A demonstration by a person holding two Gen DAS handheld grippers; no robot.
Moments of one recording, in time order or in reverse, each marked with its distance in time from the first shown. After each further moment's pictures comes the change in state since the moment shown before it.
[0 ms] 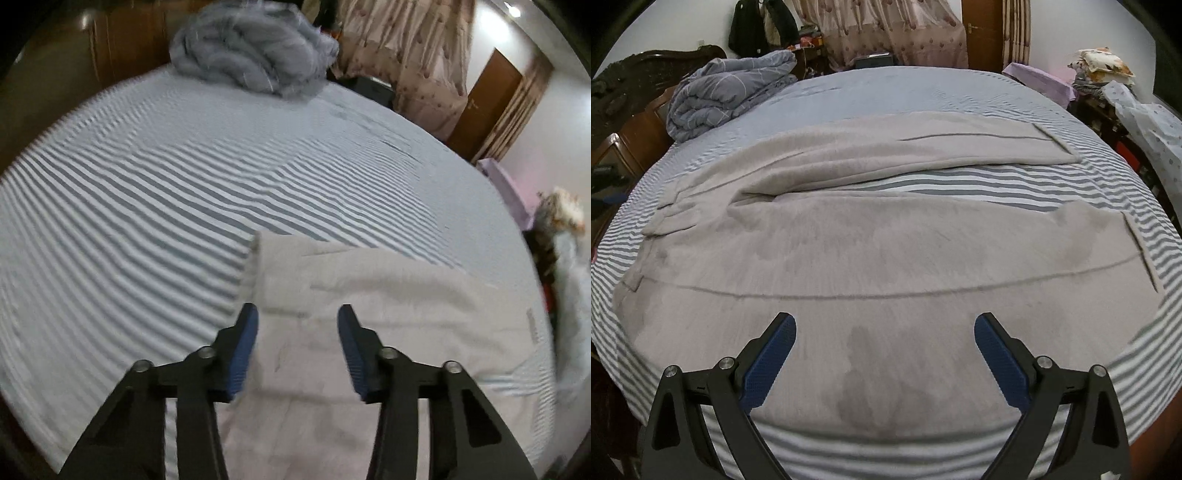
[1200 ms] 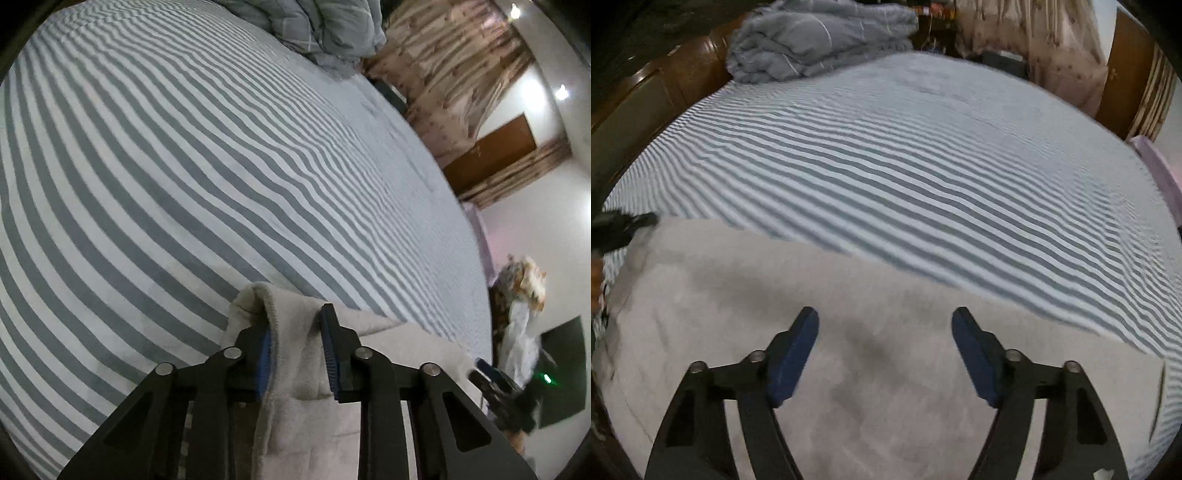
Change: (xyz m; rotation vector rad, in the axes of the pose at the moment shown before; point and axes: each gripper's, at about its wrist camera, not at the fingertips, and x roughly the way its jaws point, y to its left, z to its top) left arm 0.118 0.065 0.049 -0.277 0.044 -0.194; right arm 0.213 0.105 0.299 -0.442 0.152 0.201
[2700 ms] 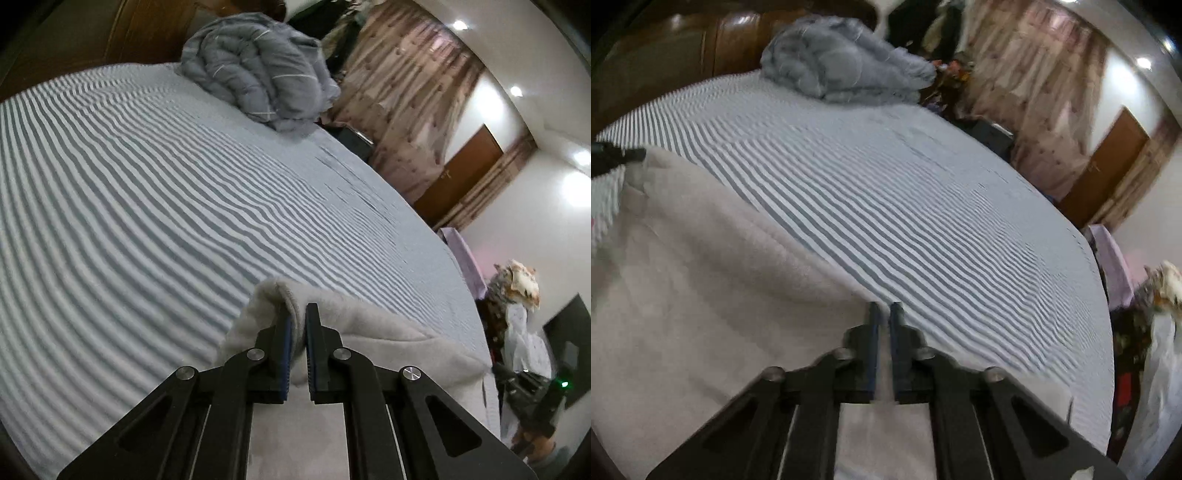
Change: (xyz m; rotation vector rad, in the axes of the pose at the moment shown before) left arm -0.087 -0.038 -0.049 0.154 -0.226 -0.045; right arm -0.145 0.066 -0.062 -0.233 -0.211 -0.266
